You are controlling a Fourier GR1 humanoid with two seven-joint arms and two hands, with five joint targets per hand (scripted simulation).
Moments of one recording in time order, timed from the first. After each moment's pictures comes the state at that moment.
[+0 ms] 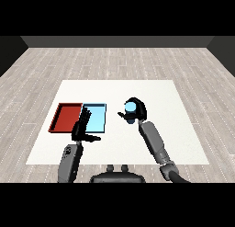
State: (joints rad) left arm -0.06 0.01 -0.04 -1.57 0.15 -0.12 -0.19; right arm -0.55 -0.02 0.13 -1.15 -0.12 -0.22 -0.23
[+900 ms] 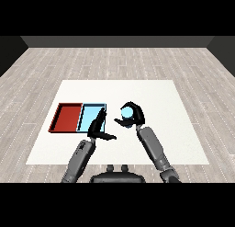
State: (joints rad) left arm -0.19 0.00 -0.30 -1.44 0.18 0.10 -0.13; right arm -0.46 0.00 0.23 -1.30 -0.09 -0.22 -0.19
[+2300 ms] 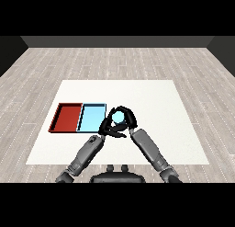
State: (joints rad) left arm -0.38 0.00 -0.47 -1.15 0.31 0.24 -0.25; right arm -0.47 0.00 0.41 -1.31 -0.13 -0.28 -0.22
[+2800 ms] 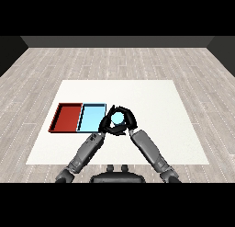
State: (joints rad) left arm -0.43 0.00 -0.44 -1.12 0.33 0.21 -0.28; right arm -0.46 0.00 0.43 -1.38 -0.12 -0.29 -0.16
